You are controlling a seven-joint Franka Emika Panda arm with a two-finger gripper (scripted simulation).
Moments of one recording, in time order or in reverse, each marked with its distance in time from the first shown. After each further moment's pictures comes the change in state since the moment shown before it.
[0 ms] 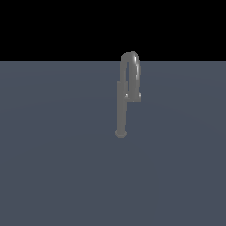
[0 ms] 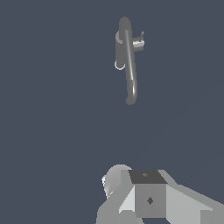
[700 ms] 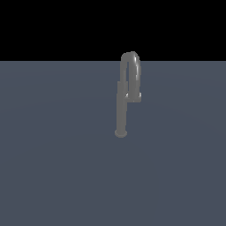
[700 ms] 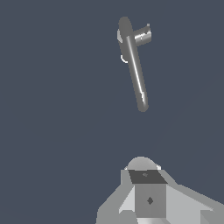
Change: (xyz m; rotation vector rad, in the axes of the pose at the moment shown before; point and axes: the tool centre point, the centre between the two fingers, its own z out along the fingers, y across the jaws) arm 0.052 -0.003 0.005 0.136 -0.147 0.138
